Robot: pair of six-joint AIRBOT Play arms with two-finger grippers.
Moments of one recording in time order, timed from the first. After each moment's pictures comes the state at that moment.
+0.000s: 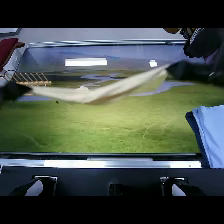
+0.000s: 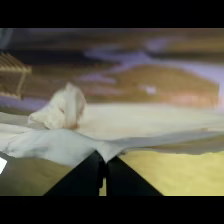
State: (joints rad) left arm 0.54 -1.00 1.29 0.78 -1.22 -1.33; right arm -0.16 -1.09 1.48 2.43 -1.14 -1.91
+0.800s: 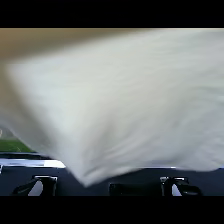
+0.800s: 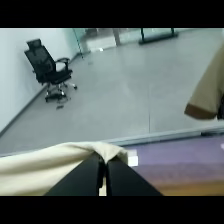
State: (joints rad) left arm 0.52 -0.81 1.96 1.31 -1.30 -1.74; right arm -0.15 -0.77 1.95 1.85 -1.22 -1.37
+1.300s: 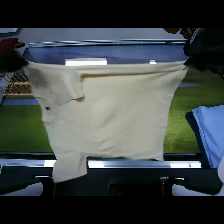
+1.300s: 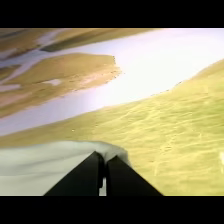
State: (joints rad) left arm 0.32 -1.41 1.75 1.16 -1.19 -1.48; right arm -0.15 -1.47 1.96 1.92 -1.45 -1.38
